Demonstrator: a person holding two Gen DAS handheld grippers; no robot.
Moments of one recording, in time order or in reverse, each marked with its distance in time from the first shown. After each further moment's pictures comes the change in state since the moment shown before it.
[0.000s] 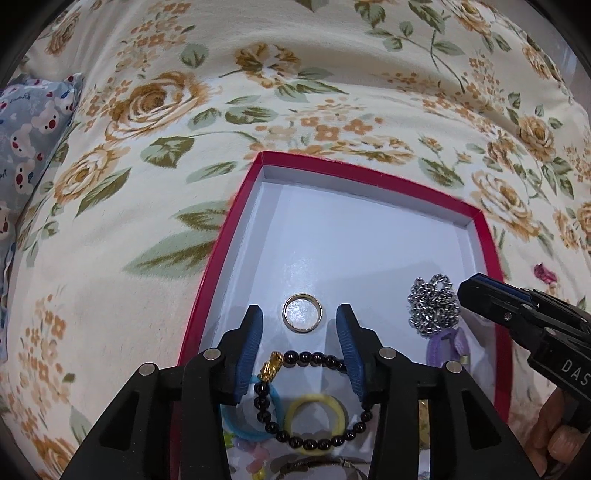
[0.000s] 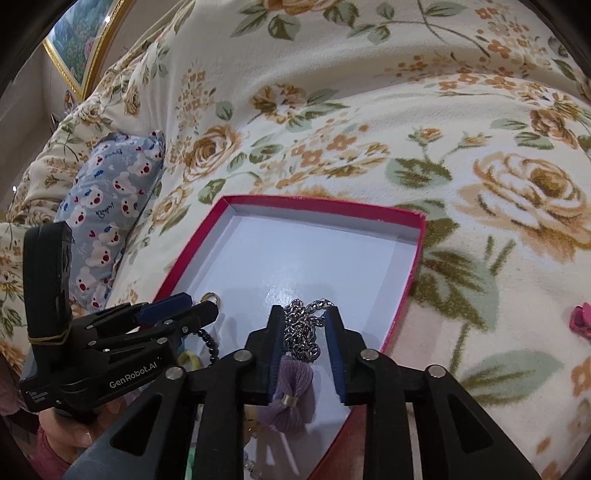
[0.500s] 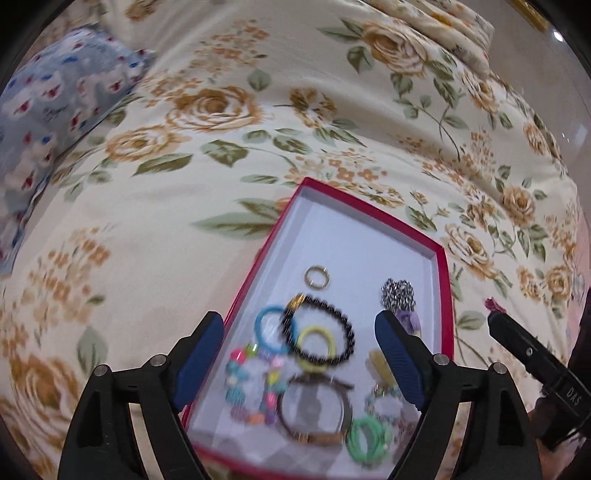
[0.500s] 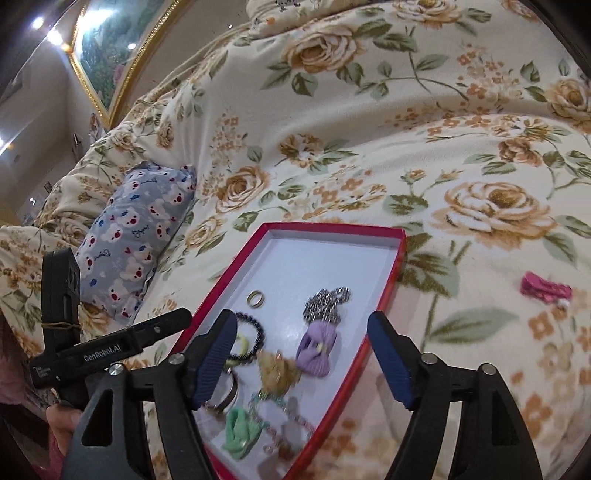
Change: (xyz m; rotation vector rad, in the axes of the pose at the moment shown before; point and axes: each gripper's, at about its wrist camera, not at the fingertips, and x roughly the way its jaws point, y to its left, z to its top) left arm -0.094 0.044 -0.064 -0.227 -0.135 -0.079; right arm -0.076 0.020 -0.037 -0.013 -0.167 0.042
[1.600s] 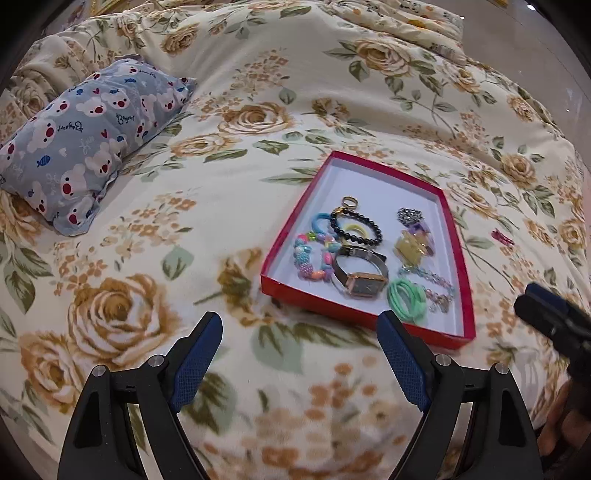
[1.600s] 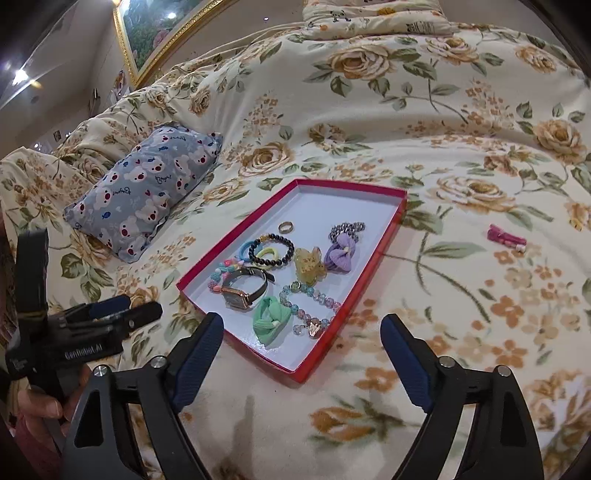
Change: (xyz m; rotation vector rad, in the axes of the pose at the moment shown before) left arm -0.125 0.002 -0.131 0.128 -0.102 0.133; right arm -0.069 0.052 -0.085 -0.179 -0.011 -0.083
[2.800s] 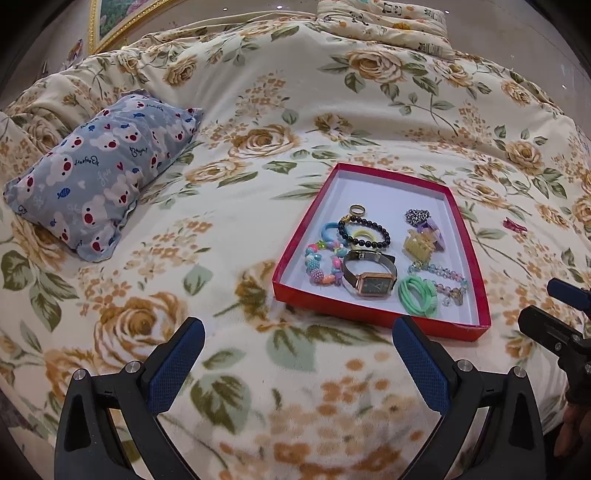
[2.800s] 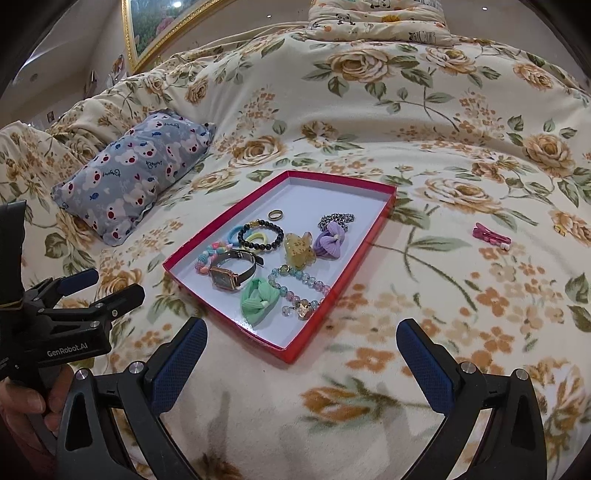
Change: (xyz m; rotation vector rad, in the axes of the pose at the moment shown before) left arm -0.014 -0.014 -0.016 0.090 -0.080 0.111; right arm 0.001 0.009 -0.020 -0.055 0.000 -0.084
